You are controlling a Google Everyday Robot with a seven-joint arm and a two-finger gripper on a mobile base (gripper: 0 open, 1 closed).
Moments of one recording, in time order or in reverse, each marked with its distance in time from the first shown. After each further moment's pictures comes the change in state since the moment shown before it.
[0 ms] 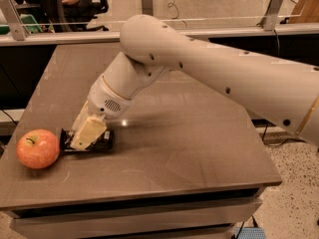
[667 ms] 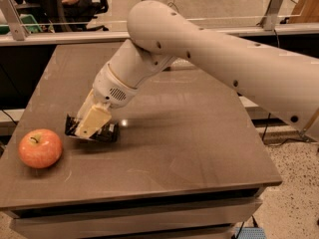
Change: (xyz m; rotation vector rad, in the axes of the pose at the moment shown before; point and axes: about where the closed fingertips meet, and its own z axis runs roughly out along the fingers) arm -0.004 -0.013 -0.027 0.052 0.002 0.001
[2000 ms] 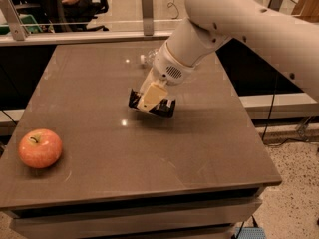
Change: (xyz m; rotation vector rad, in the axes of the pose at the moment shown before) arm 0.096 -0.049 -0.115 0.262 0.175 0.146
